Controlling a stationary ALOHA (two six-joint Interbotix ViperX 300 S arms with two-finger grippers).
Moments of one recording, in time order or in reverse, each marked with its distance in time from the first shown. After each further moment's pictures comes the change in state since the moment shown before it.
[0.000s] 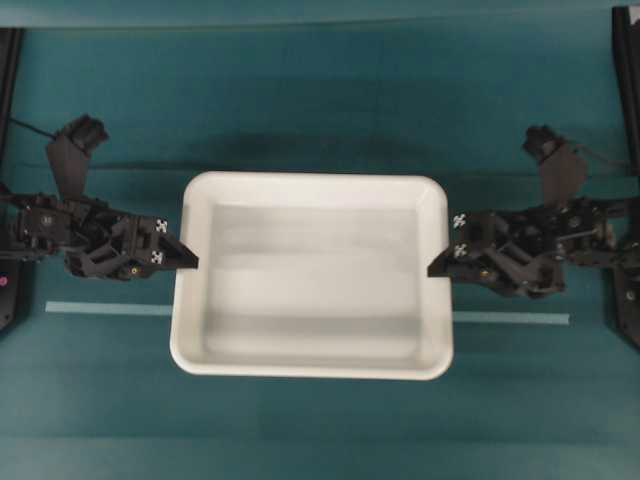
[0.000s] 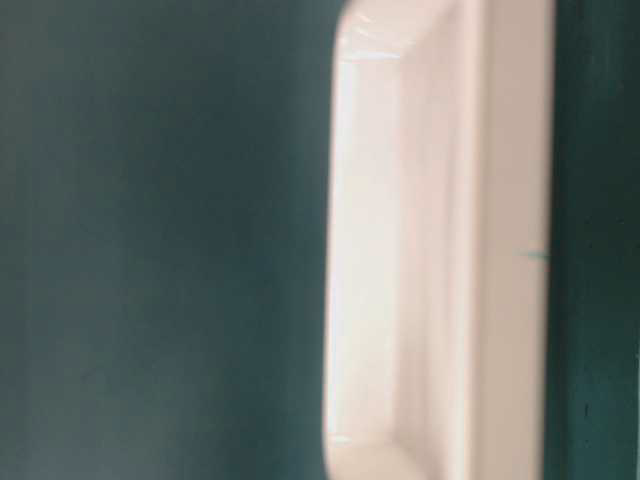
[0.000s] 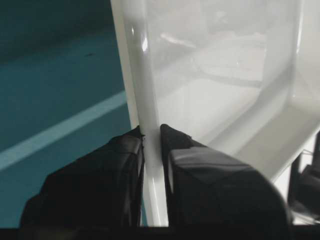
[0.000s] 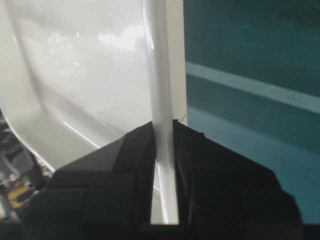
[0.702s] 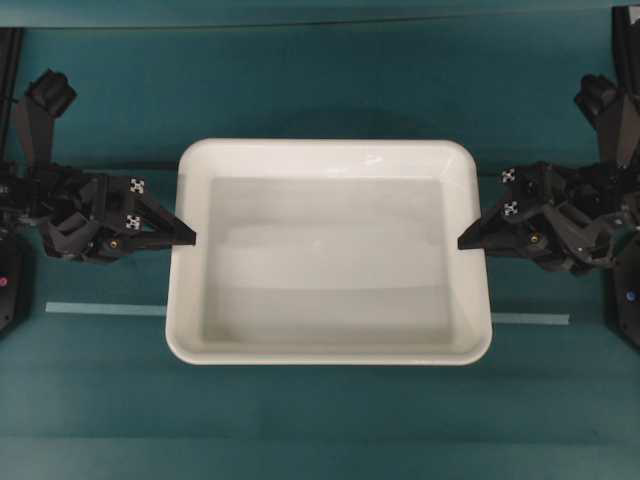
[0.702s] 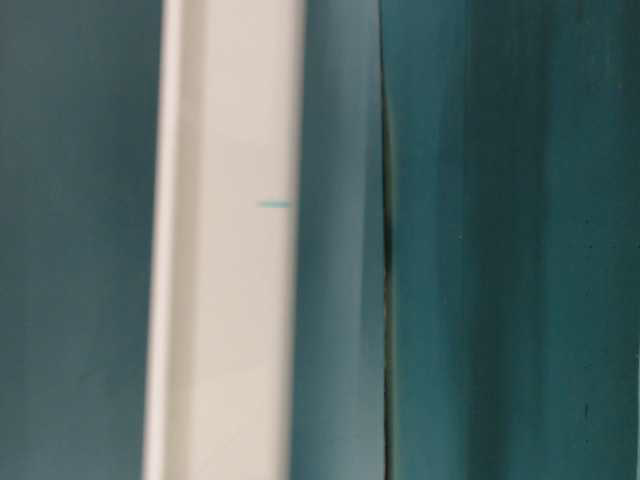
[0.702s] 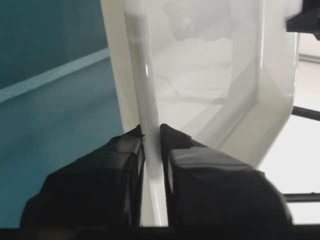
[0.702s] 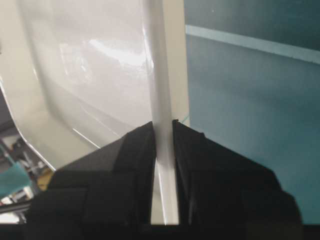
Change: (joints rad) left arm -0.005 -0.150 -0.169 0.002 0.183 -0.080; right arm -0.063 -0.206 -0.144 -0.003 0.301 0.008
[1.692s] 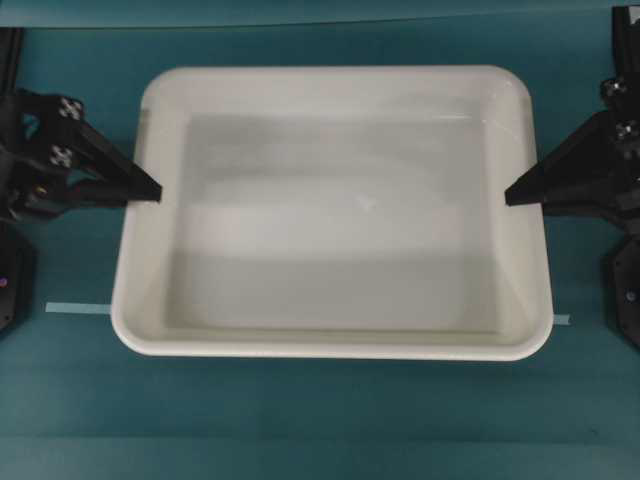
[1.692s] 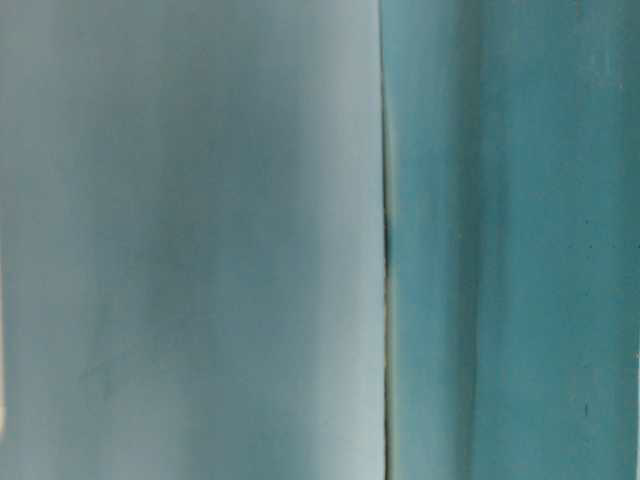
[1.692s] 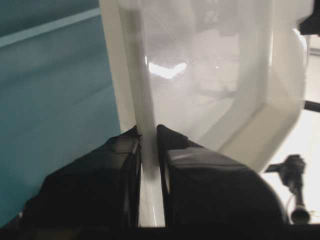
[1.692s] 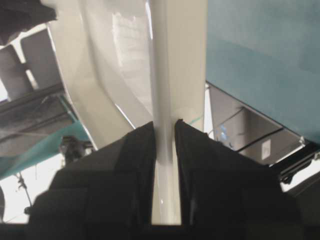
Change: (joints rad) left arm -0.026 -0.035 -0.446 0.000 0.428 -0.009; right arm 0.008 -0.067 -0.387 -0.003 0.233 0.072
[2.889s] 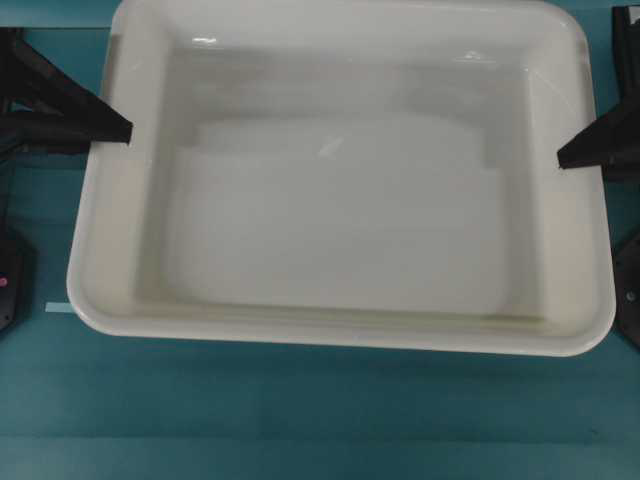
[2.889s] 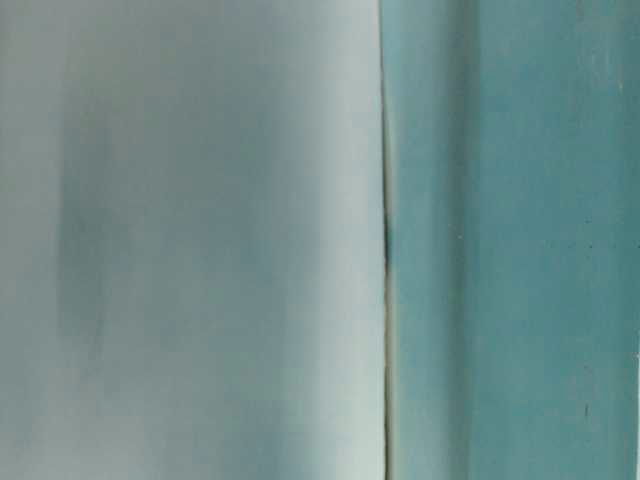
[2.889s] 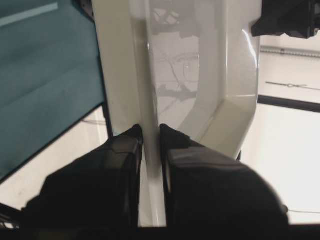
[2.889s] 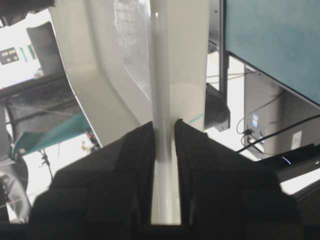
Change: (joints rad) left arm -0.002 0.044 -0.261 0.003 0.112 0.000; right arm 0.002 0.015 -0.221 0.002 0.123 0.003
